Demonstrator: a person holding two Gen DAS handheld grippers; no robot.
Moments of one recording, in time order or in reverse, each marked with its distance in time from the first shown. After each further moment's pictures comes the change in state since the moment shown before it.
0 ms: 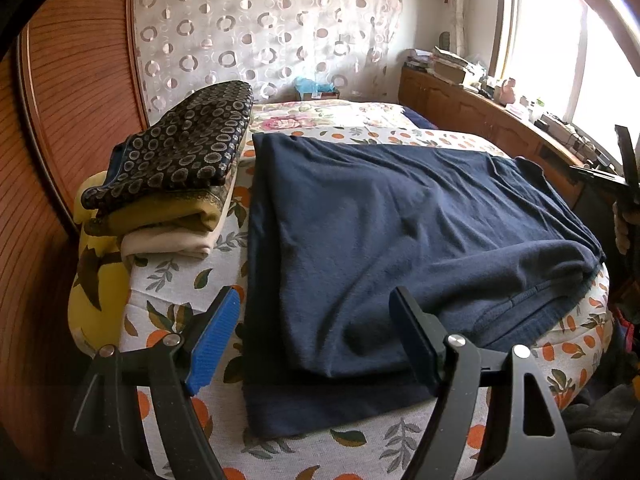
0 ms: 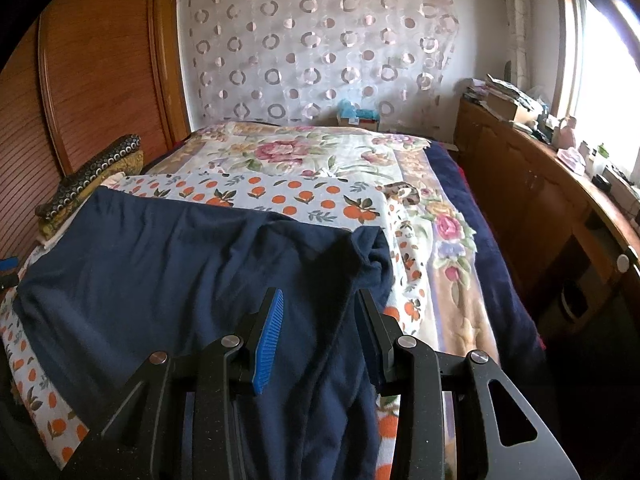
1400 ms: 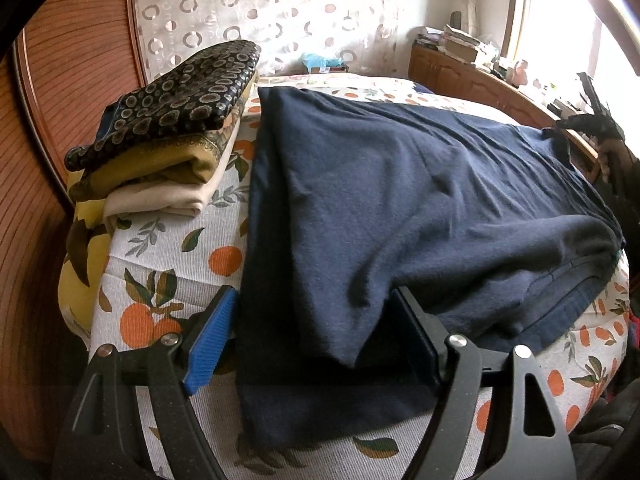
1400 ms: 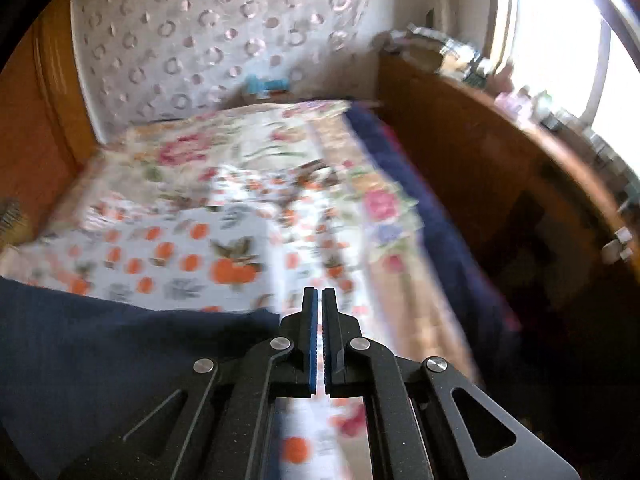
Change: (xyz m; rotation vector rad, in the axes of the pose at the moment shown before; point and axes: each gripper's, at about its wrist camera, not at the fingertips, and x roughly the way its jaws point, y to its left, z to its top) left arm 0.038 0.007 -0.017 -0.011 0.089 0.021; right arm 0.084 -0.064 0.079 0.194 0.121 -0.262
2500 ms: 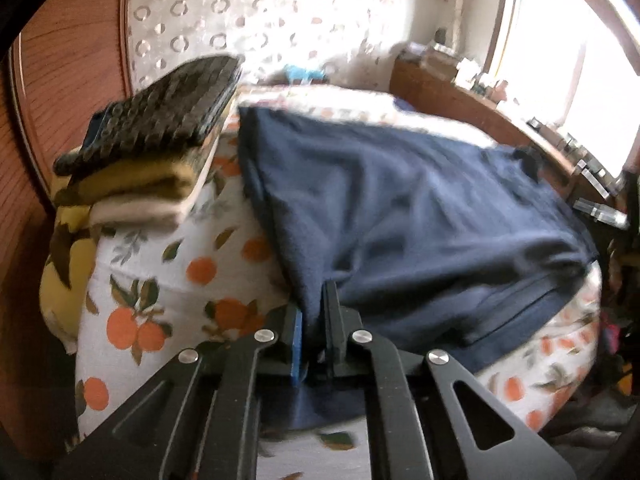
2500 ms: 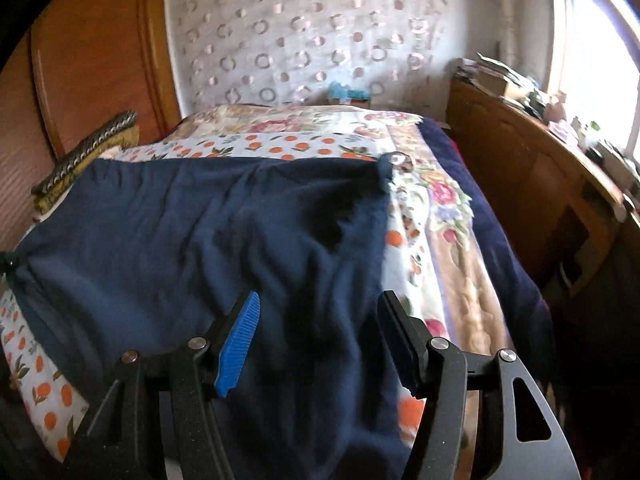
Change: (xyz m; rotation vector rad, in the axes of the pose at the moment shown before) left arm -0.024 -0.008 0.008 -0.027 -0.065 -0.115; right arm -0.113 -0.032 -0.169 -0.139 -0.061 0.248
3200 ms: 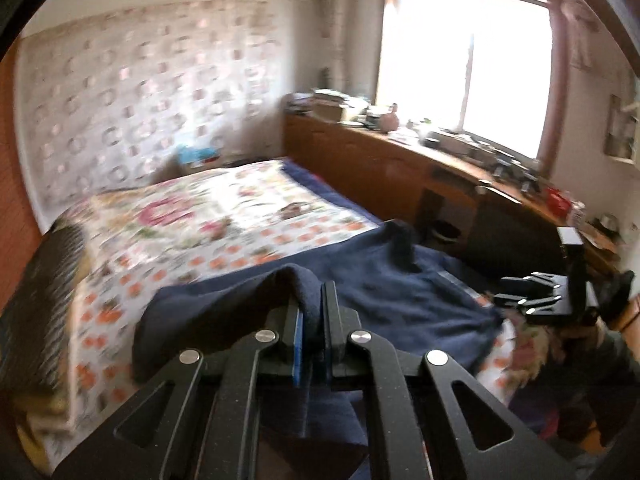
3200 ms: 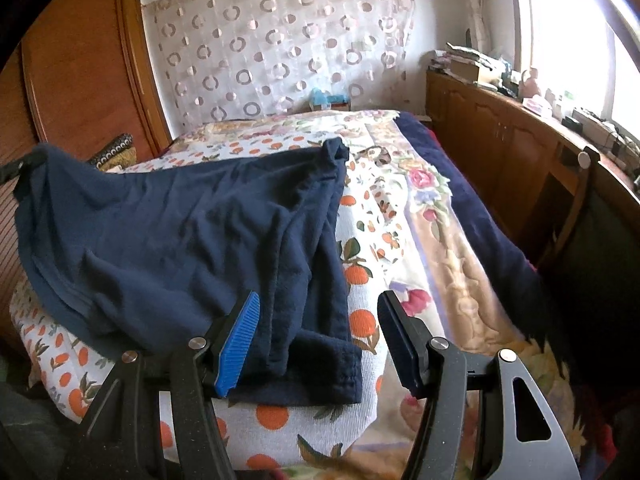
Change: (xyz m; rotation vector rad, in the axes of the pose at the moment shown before) left arm -0.017 -0.177 0.127 0.286 -0.174 -0.282; right arm -0.060 0.000 -0.034 0.088 -0.046 0.010
